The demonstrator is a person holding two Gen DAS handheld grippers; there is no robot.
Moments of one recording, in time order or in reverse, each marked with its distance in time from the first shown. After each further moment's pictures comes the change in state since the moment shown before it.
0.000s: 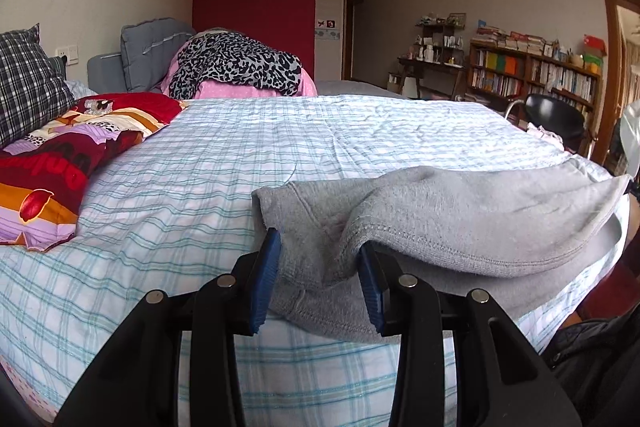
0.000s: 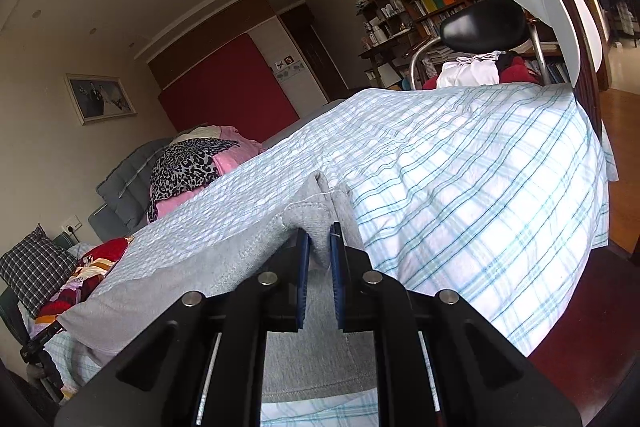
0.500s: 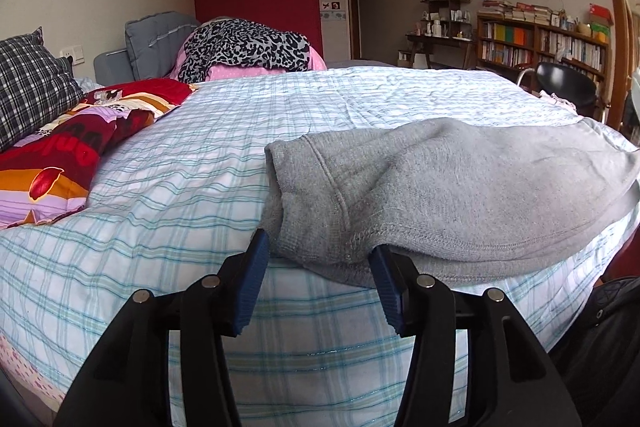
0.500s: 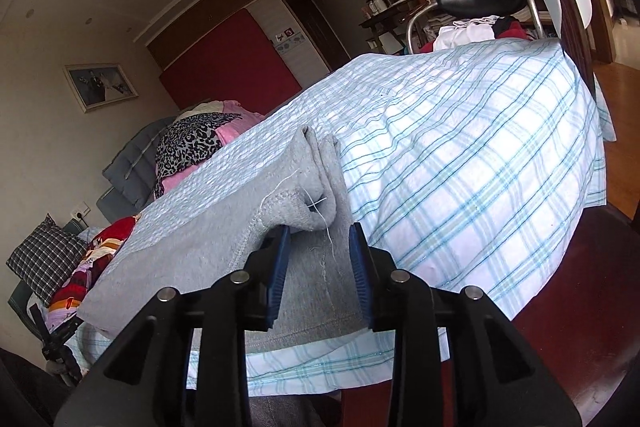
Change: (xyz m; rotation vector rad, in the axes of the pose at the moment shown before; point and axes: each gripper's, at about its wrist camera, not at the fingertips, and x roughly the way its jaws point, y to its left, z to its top) left arm 0.010 0.000 -0.036 0.049 0.064 0.073; right arm -0.009 -0.025 -0.019 0.068 0.107 0.029
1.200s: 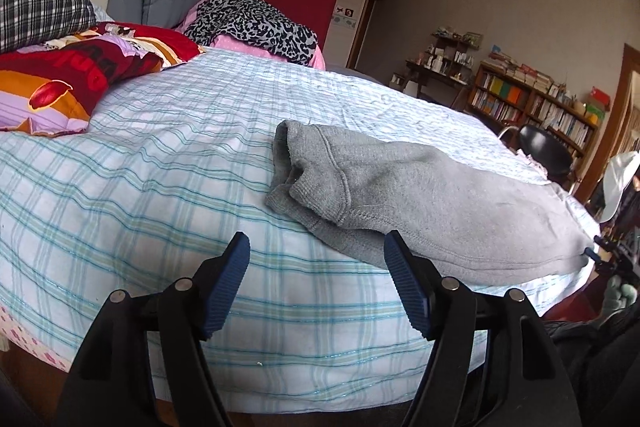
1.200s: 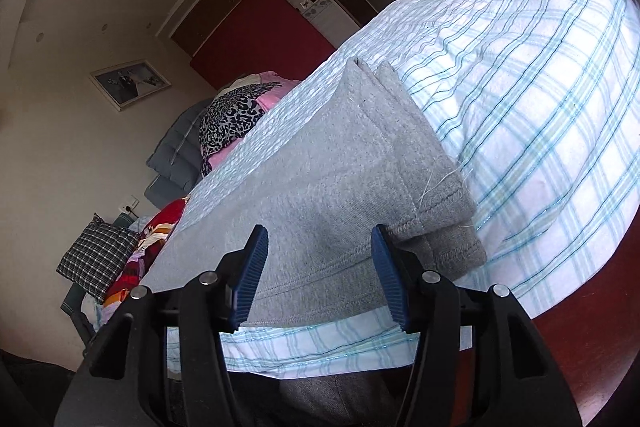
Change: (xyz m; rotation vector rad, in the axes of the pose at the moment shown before) left arm -0.035 0.046 -0.021 -0.293 -0.012 -0.197; right arm 0.039 0.031 -0.030 0.076 0.144 0.149
